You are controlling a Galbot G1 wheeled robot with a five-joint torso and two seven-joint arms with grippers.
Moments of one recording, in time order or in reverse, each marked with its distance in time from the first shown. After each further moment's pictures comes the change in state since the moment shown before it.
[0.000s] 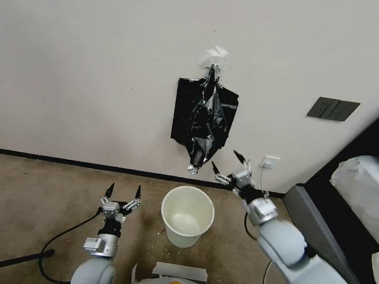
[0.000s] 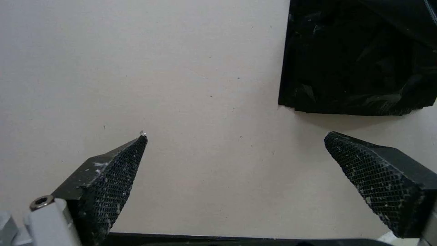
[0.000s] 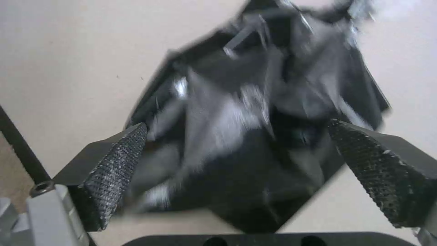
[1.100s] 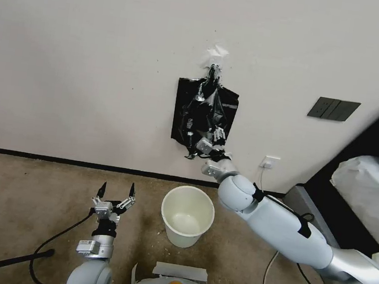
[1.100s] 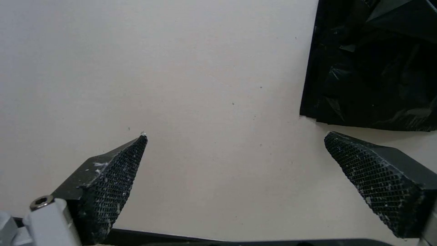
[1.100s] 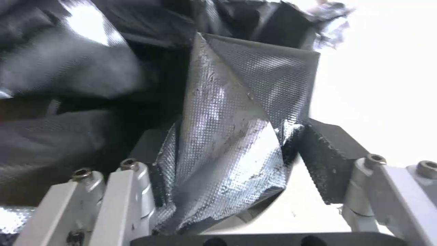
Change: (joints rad) left arm 0.022 -0.052 -0.040 -0.026 -0.013 -0.013 0.001; right arm 0.412 0.103 -0.342 -0.158 -0.351 -0.440 0.095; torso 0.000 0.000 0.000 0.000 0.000
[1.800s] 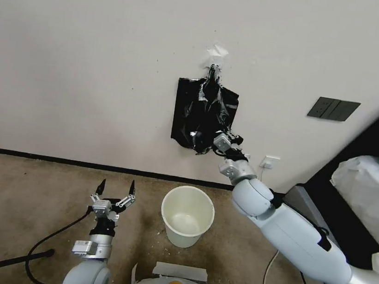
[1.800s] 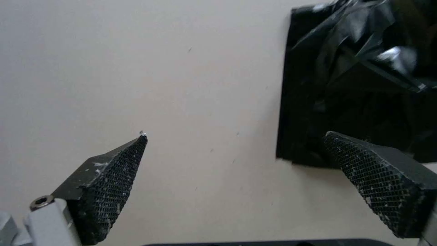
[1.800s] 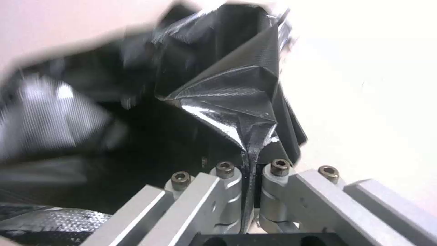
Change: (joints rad) left arm 0.003 0.174 0.005 -0.170 -0.065 0.073 -0.029; right arm -0.221 0.012 0.238 0.100 0.358 0.352 0.148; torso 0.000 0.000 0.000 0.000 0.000
